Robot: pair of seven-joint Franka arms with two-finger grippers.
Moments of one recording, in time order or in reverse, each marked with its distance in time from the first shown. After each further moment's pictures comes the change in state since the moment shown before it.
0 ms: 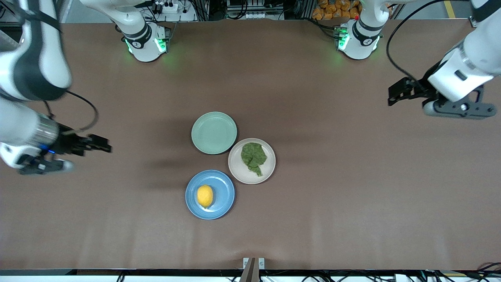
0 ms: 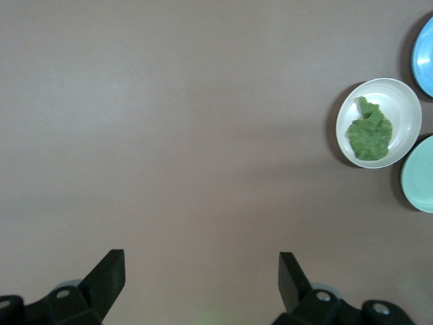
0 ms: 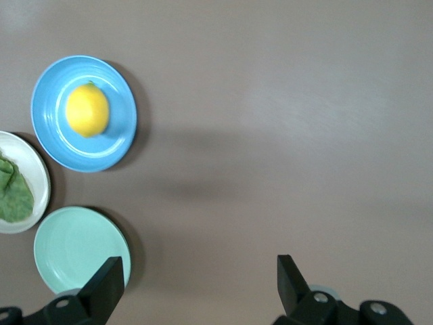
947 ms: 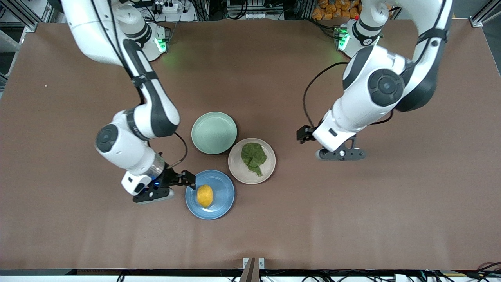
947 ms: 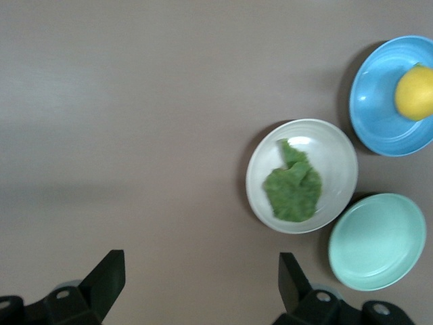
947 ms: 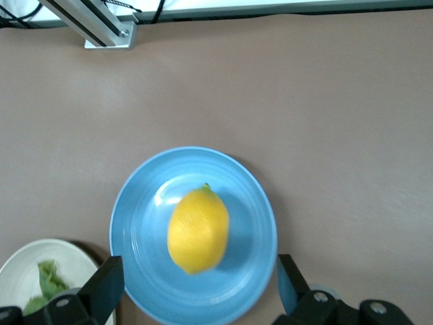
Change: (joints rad) left arm -0.280 0.298 -0.004 -0.003 -0.051 0.387 -0.342; right arm 0.245 0.309 0.005 0.006 0.207 0.627 0.045
